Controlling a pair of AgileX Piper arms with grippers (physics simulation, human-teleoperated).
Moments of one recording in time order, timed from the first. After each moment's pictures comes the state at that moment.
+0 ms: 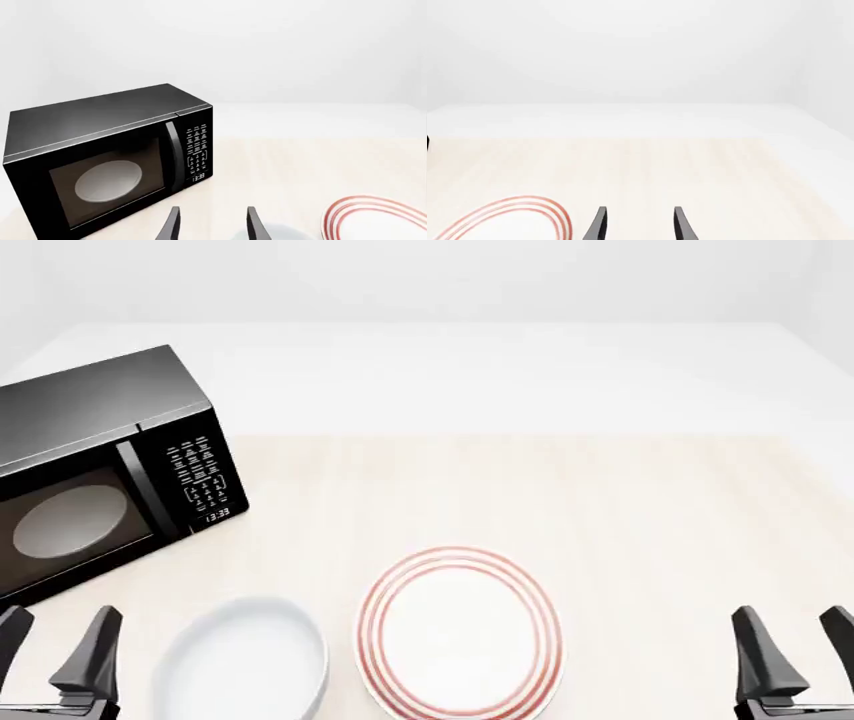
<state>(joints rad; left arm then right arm) 0.00 0.00 0.00 0.00 0.00 0.00 0.00 0.00 0.00 0.00</state>
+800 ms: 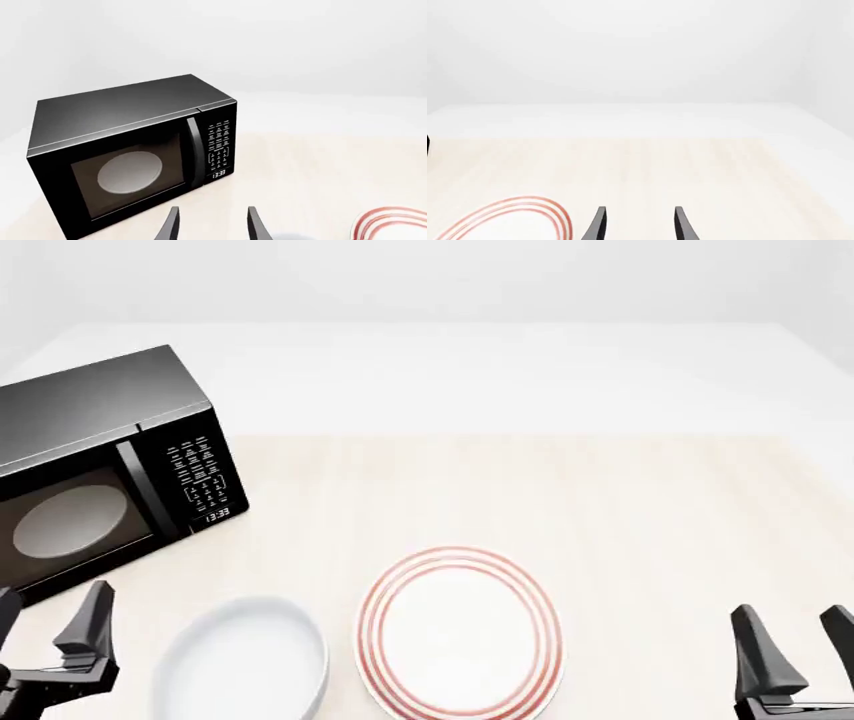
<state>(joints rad) 0.10 0.27 -0.02 -0.19 0.01 0.00 0.01 0.00 -0.01 0.01</state>
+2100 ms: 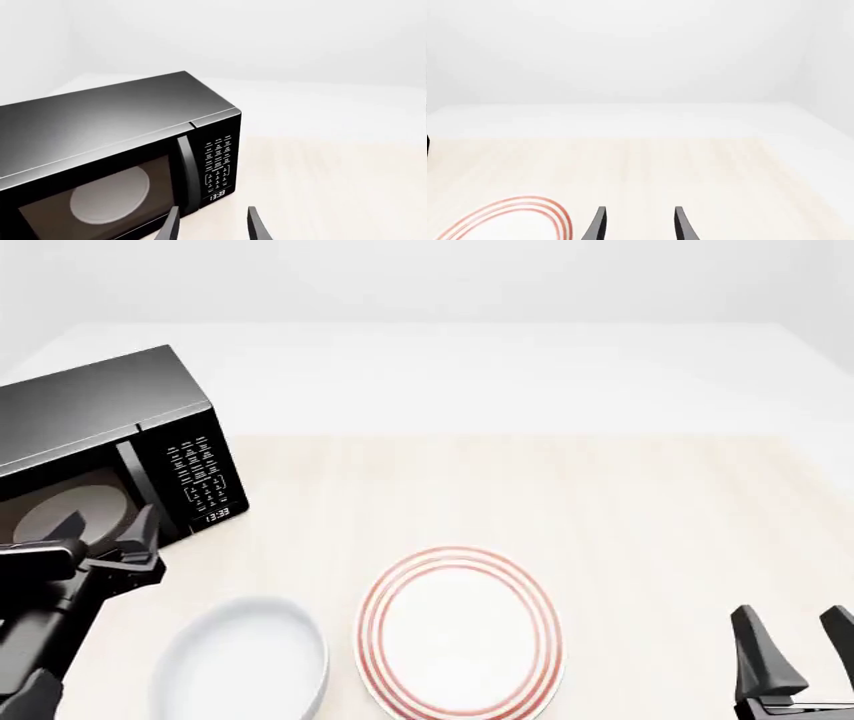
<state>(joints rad) 0.10 1.12 -0.18 -0.82 -0.01 0.00 0.01 0.00 0.00 0.01</state>
